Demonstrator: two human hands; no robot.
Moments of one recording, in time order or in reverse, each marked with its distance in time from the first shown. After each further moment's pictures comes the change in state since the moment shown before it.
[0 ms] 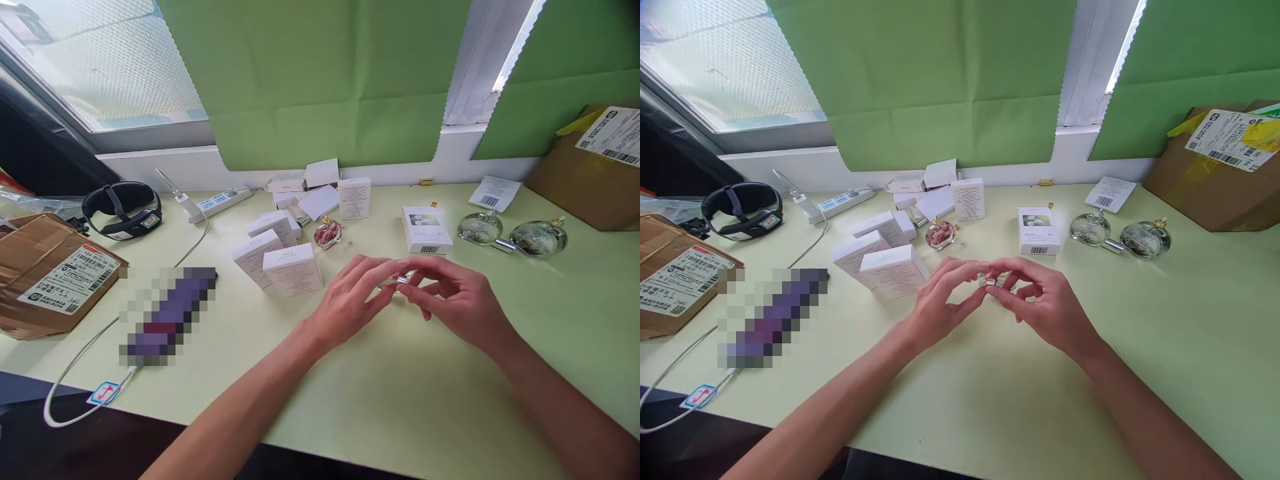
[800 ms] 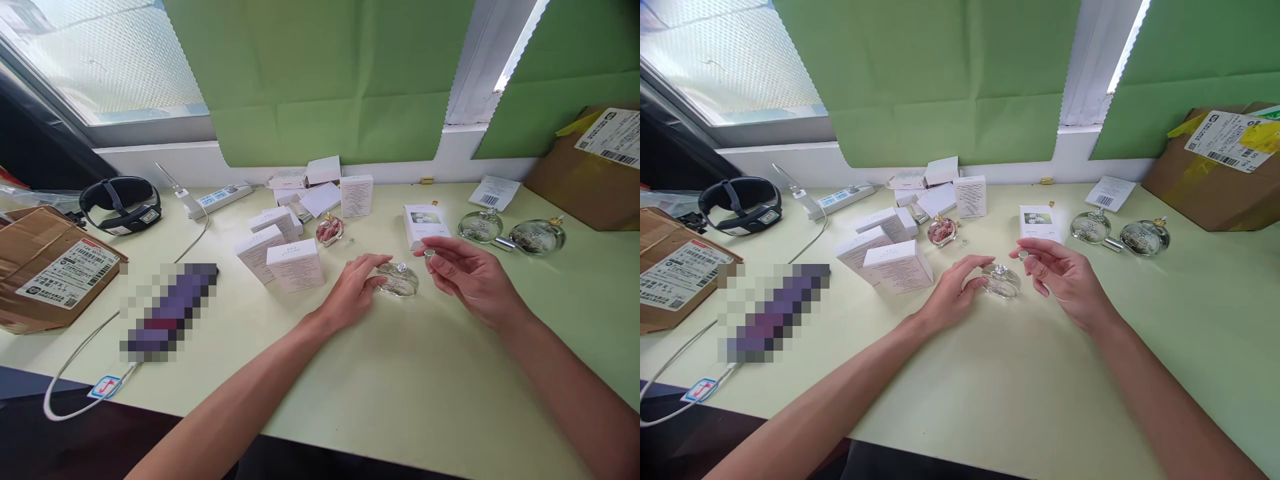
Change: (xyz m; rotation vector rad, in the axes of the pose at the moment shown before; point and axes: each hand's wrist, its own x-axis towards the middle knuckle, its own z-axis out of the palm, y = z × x) left_hand -0.017 -0.022 0.014 -0.183 -0.259 -0.414; right_hand 0.014 0.034 -0.025 0.271 0.098 0.067
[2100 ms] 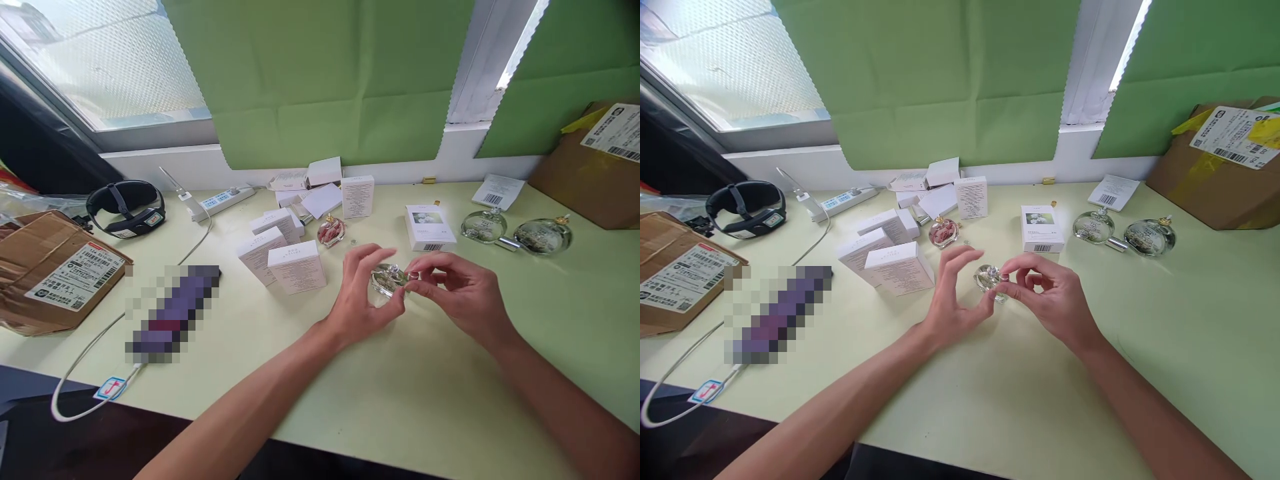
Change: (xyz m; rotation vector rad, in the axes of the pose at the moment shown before) left_hand -0.001 0.027 0.005 0.059 0.337 0.172; right_hand -0.015 -0.005 0.029 -0.257 0.046 -0.201
